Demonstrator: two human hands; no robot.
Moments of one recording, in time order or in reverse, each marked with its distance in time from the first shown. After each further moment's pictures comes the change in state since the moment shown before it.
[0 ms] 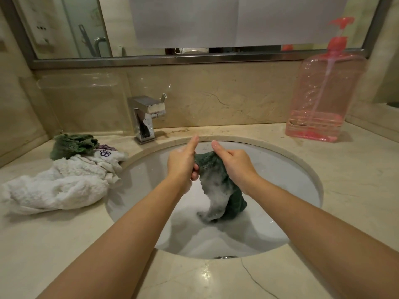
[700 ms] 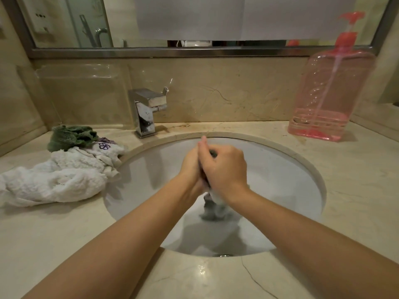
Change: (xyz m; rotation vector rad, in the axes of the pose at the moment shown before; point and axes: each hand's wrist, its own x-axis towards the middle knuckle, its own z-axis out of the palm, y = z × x) left_hand -0.022 -0.006 0.021 -0.414 -0.246 -0.237; right_hand -0.024 -0.016 0.025 -0.306 0.290 -0.406
